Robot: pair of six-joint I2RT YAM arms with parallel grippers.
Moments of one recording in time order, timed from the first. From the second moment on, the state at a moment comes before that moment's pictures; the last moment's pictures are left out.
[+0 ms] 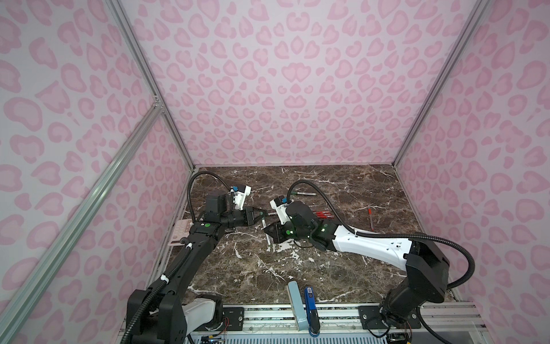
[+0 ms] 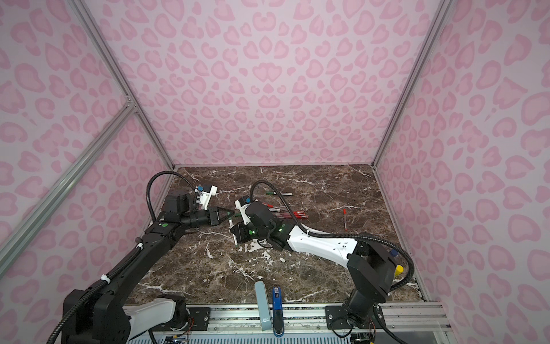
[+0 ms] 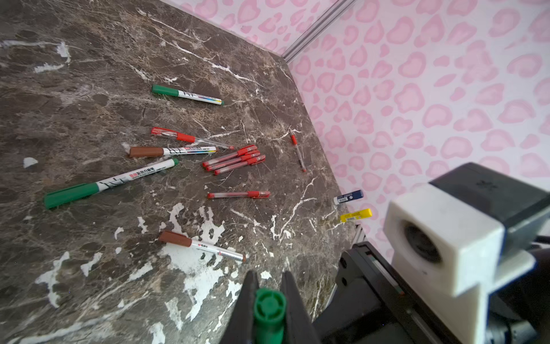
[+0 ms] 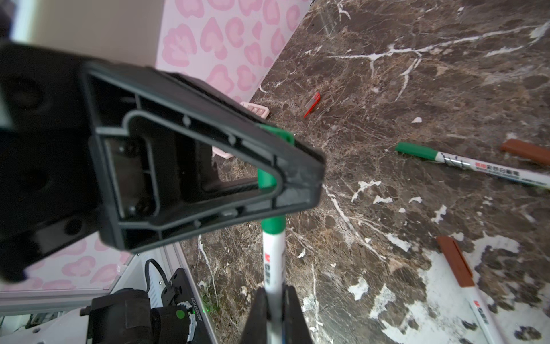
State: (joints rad) left arm -0.16 1.19 0.80 -0.22 0.82 -0.41; right arm 0.98 1.66 1.19 -0.09 -0.19 0.61
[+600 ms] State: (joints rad) left arm -0.15 1.15 0.77 -0.21 0.79 -0.40; right arm 0.97 1.74 1.24 -0.08 -0.22 0.61
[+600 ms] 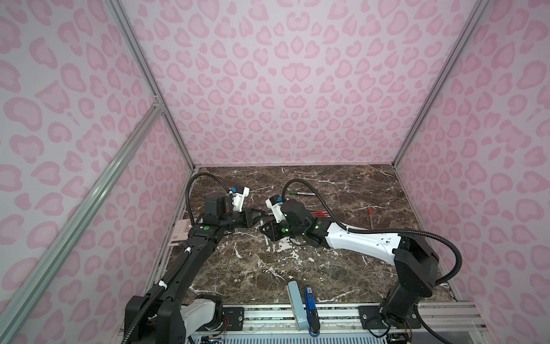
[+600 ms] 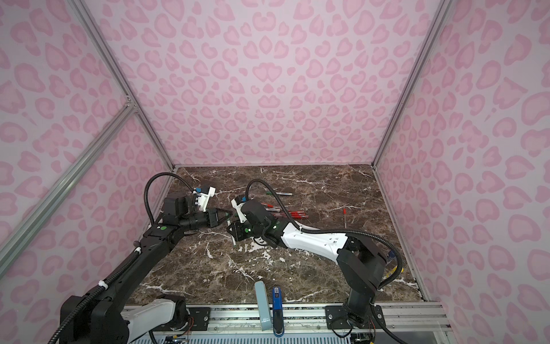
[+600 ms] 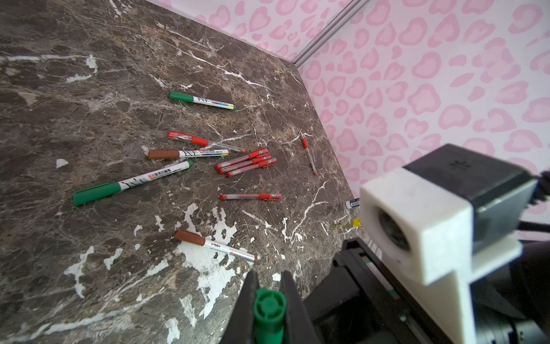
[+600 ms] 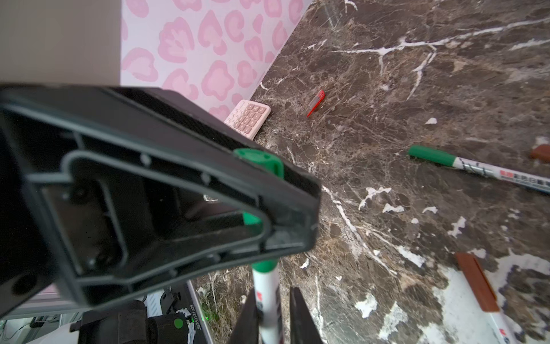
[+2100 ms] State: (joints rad) left arm -0.08 1.50 1.14 -0.55 0.29 -0.09; right arm 0.90 1.38 0.94 -0.21 -0.10 0.61
